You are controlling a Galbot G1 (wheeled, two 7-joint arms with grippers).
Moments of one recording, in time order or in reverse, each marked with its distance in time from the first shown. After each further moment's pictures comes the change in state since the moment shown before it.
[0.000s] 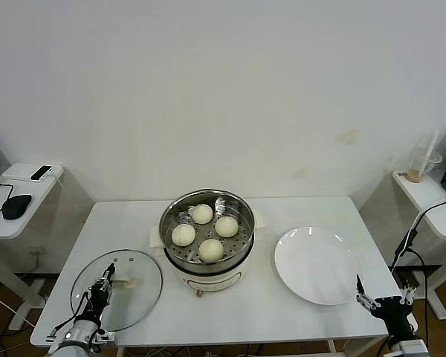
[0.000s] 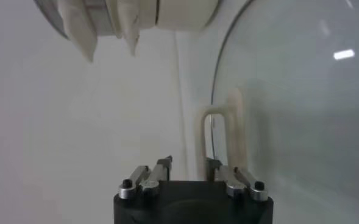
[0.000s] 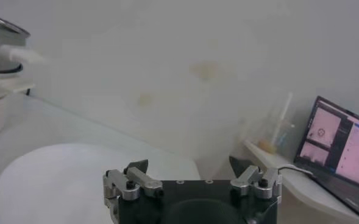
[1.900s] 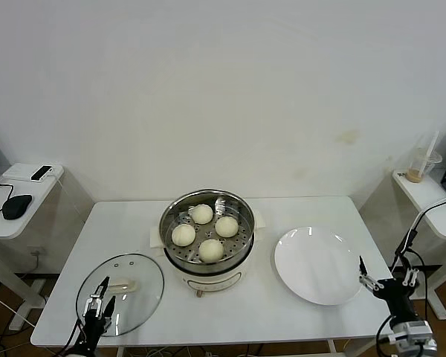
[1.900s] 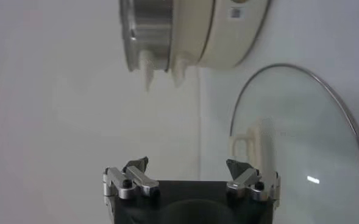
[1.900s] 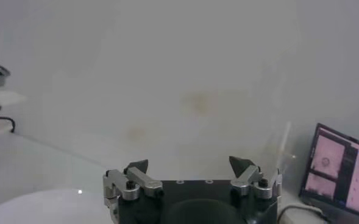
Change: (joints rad) left arm 0.308 -0.031 -0.063 -0.316 0.008 0.034 0.028; right arm 0.082 -0.077 -0.014 -0.051 0.072 0.009 0.031
